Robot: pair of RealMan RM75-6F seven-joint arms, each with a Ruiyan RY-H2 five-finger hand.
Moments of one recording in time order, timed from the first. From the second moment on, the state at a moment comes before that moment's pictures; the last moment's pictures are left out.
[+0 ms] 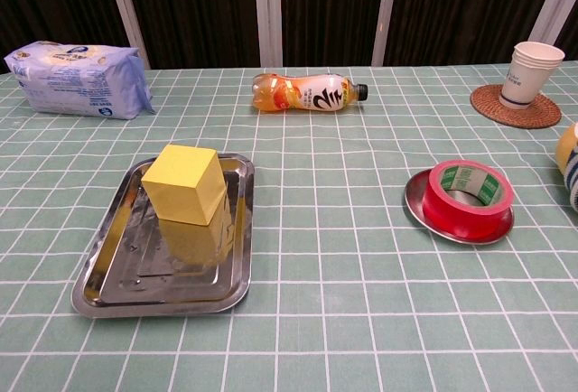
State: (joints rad) left arm -0.04 -1.16 -0.05 -1.67 1.57 1.61 0.09; right arm 0.08 -1.19 0.11 -1.67 -1.44 1.51 -0.13
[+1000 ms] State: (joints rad) left arm -0.05 -1.17 -0.04 -1.68 1.60 1.61 0.10; right arm 0.11 -1.16 0.07 -1.76 -1.45 1.38 -0.07
